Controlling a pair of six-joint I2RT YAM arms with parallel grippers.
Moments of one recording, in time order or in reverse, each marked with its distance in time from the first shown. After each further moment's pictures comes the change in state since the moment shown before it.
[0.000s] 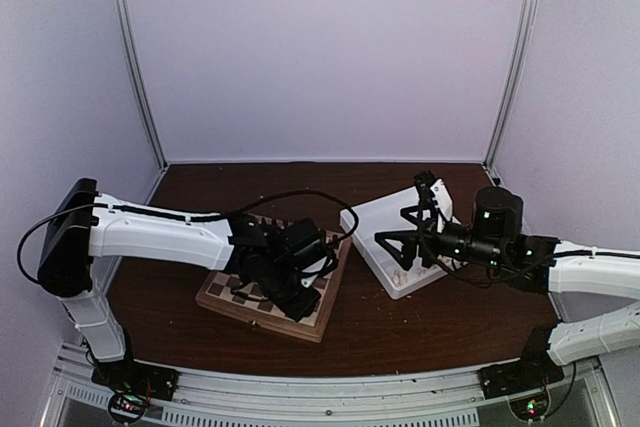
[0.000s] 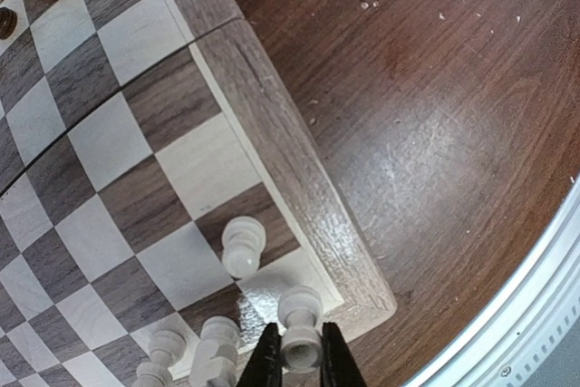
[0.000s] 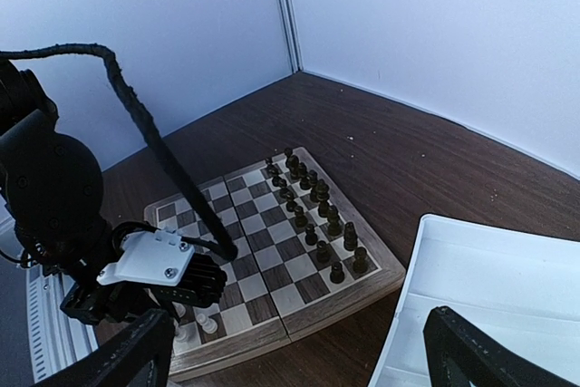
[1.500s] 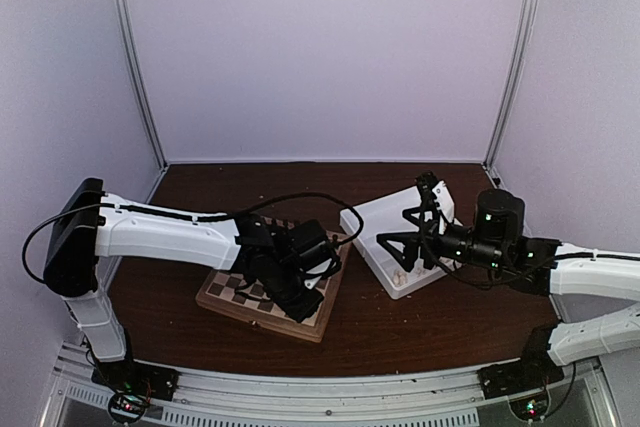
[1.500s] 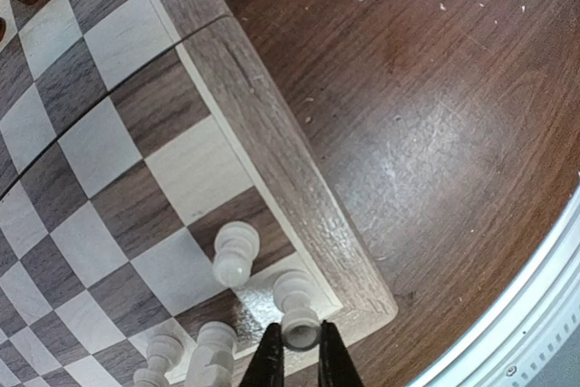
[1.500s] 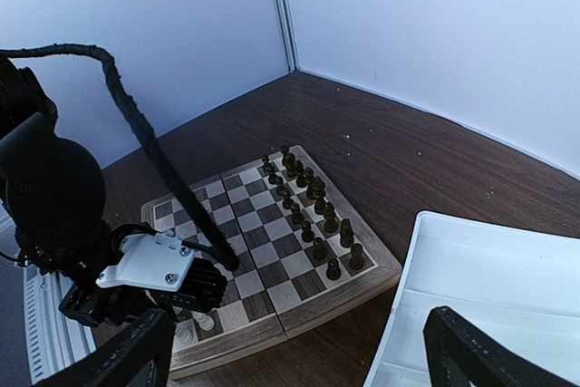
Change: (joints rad) left arm -0.010 0.034 0.035 -0.032 -0.006 0.011; right arm 0.000 -0.017 -0.017 0.001 0.011 -0.003
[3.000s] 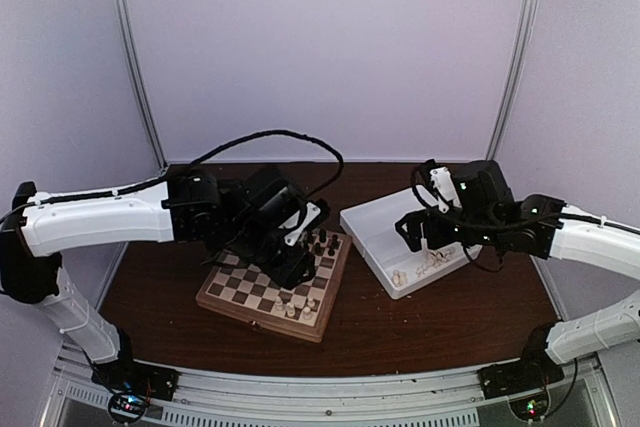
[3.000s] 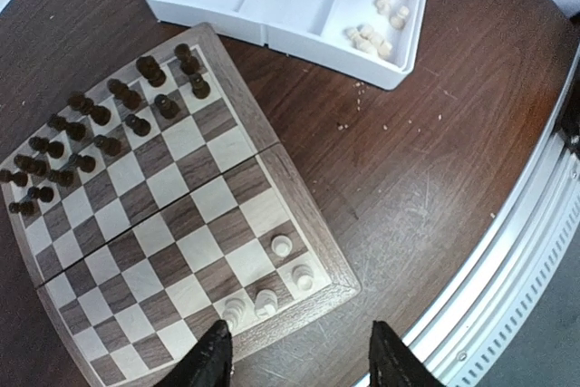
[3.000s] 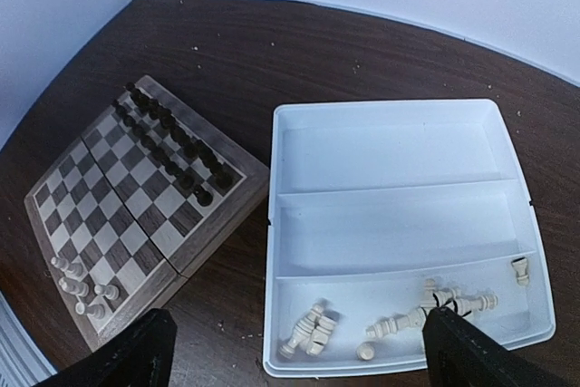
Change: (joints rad) left arm -0.003 -0.233 0.108 -0.105 -0.100 0.022; right arm -0.017 0.076 0.291 -0.598 0.322 0.173
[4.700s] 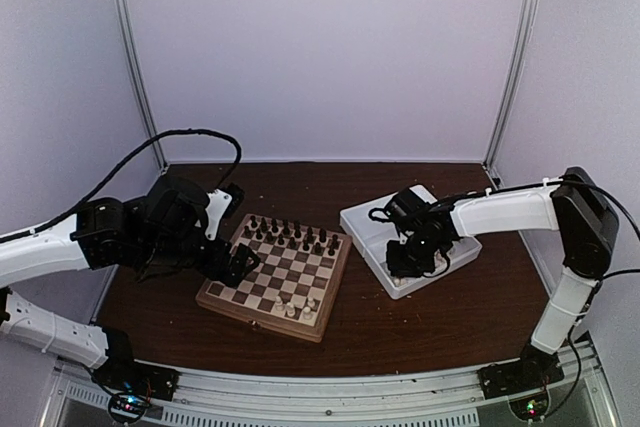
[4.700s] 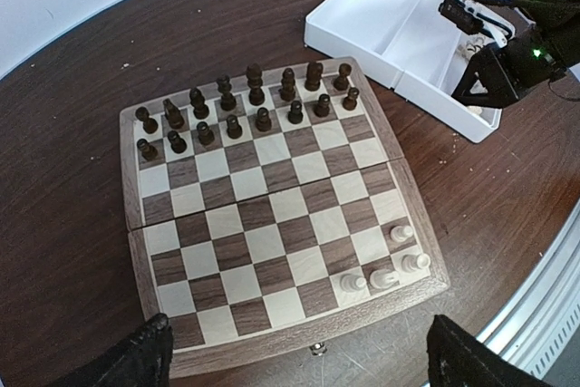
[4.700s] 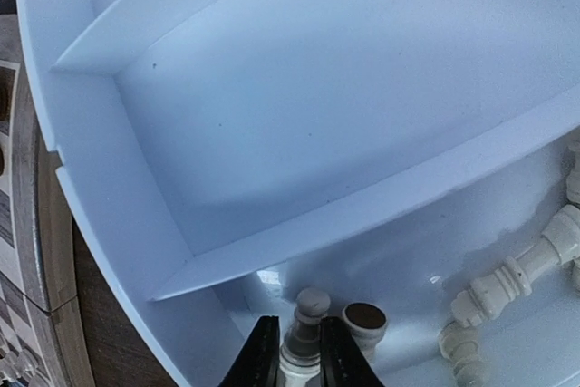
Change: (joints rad) left arm 0.129 -0.504 -0.421 0.139 -0.159 -0.047; right arm -0.086 0.647 0.209 -0.188 -0.185 0.448
